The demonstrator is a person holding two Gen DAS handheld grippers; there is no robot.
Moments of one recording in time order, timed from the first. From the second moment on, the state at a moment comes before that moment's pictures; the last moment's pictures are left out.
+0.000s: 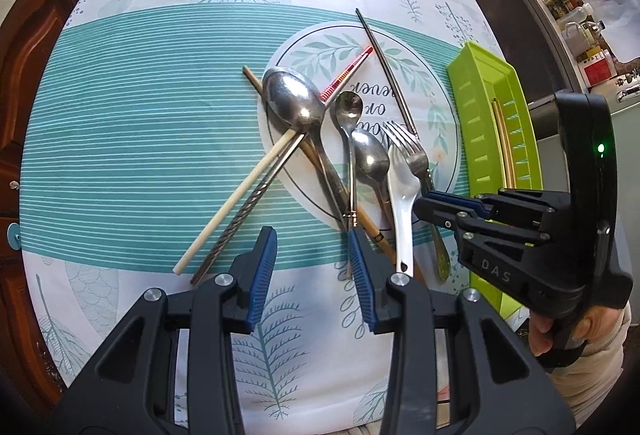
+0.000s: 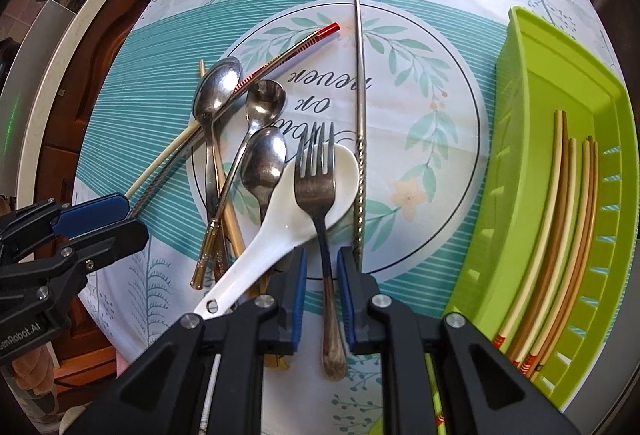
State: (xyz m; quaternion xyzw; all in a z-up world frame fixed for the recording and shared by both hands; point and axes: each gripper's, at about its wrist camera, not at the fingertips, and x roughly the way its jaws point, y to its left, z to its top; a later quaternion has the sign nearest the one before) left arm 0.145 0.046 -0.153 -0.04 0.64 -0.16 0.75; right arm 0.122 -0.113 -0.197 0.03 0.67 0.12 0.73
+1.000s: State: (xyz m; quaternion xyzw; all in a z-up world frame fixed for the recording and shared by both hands) left arm 0.132 0.019 -0.143 -0.01 0.64 -0.17 0.75; right arm 0.089 -0.209 -0.112 0.16 0.59 0.11 0.79
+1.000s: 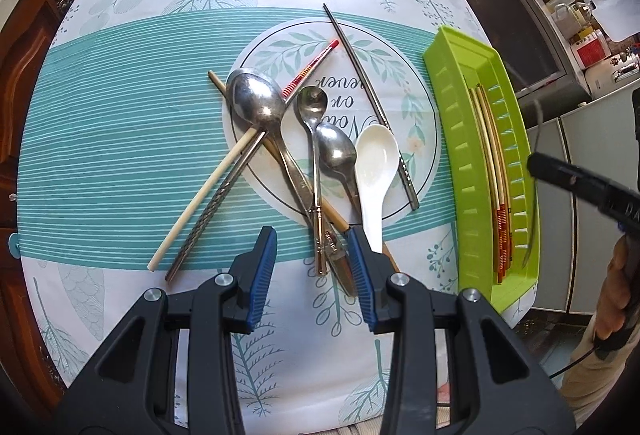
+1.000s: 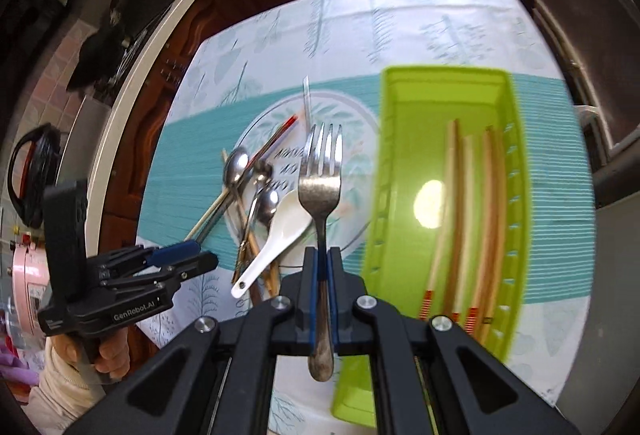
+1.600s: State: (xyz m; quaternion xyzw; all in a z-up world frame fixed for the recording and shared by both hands) left arm 0.129 0.030 -0.119 0.04 0.59 -0.14 0.79; right arm 0.091 -0.237 -0.162 0.17 0.62 0.06 0.76
